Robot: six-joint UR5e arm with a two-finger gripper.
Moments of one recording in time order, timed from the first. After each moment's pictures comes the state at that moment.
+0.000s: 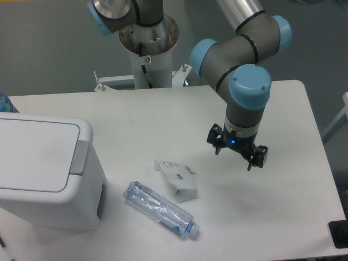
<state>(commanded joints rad) 2.56 -1.96 -1.53 -1.11 1.56 1.14</state>
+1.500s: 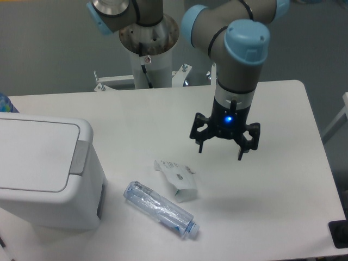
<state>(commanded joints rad) 2.57 -1.81 -1.50 -1.11 1.20 0.61</state>
